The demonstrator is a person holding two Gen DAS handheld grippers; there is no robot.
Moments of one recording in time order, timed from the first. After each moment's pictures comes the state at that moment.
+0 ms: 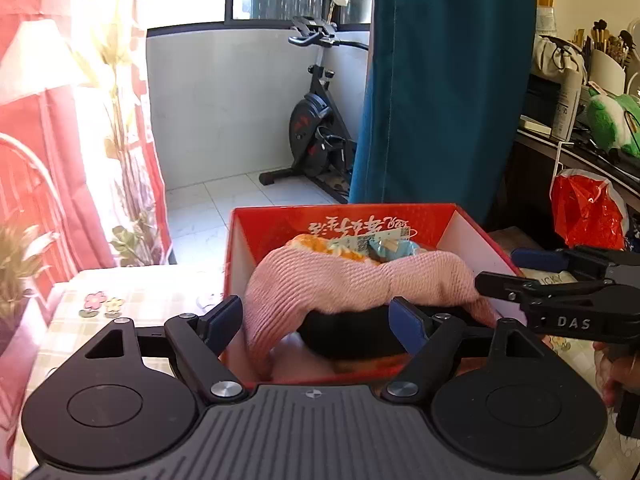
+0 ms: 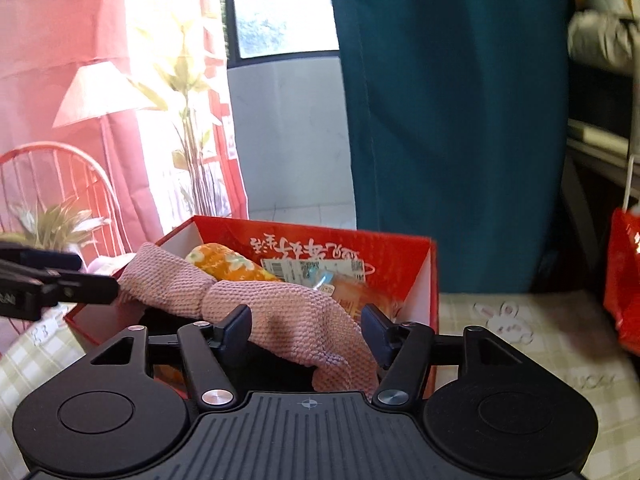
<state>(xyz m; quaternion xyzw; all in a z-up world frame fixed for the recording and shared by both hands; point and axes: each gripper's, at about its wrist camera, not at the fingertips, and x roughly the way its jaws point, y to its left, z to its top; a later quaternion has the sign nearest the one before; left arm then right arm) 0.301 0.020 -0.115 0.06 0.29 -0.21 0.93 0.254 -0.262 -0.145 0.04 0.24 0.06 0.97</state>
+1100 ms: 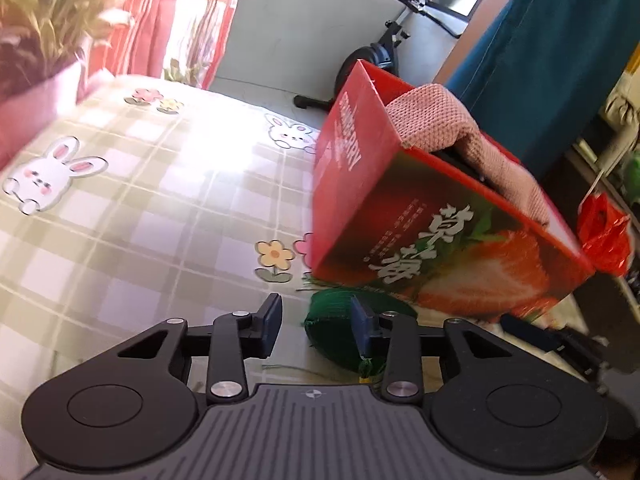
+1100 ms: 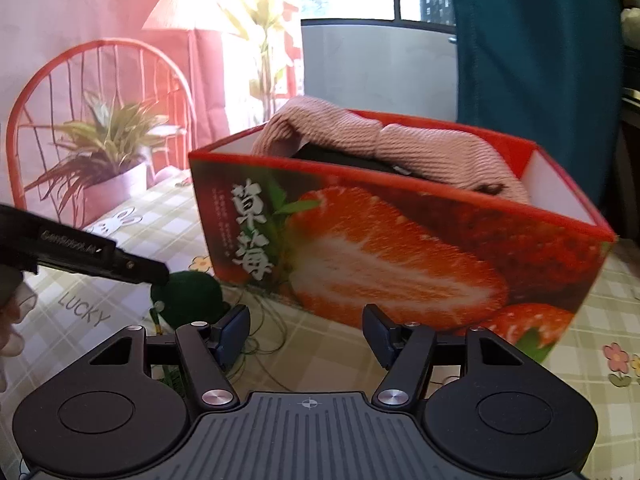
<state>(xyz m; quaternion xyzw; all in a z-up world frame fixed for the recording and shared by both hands) 0.286 0.145 -0.235 -0.13 0.40 -0.19 0.89 0.187 -0.146 -0.226 0.01 0.29 0.12 0.95</state>
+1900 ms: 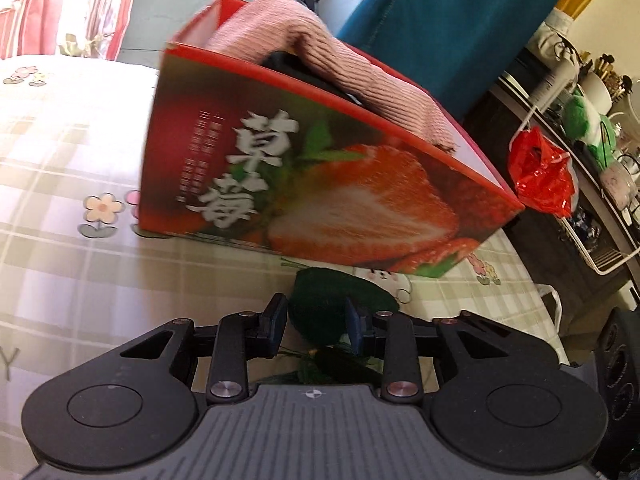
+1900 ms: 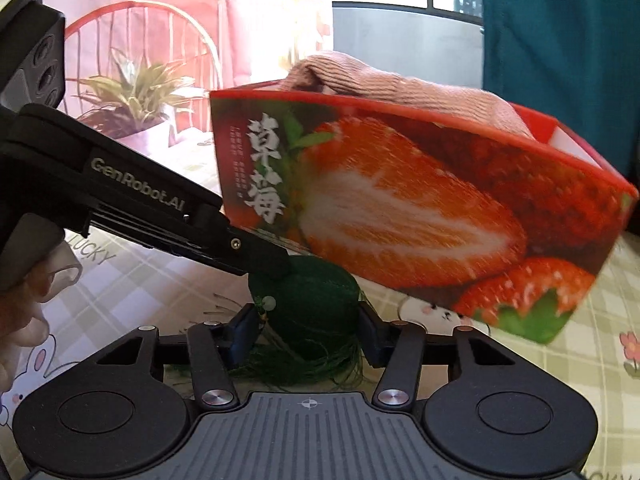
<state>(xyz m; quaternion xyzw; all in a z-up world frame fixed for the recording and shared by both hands) 0.267 0.041 -0.249 -0.11 0.42 -0.29 0.85 0.174 -0.161 -0.254 -0.01 0.31 0.15 0.94</state>
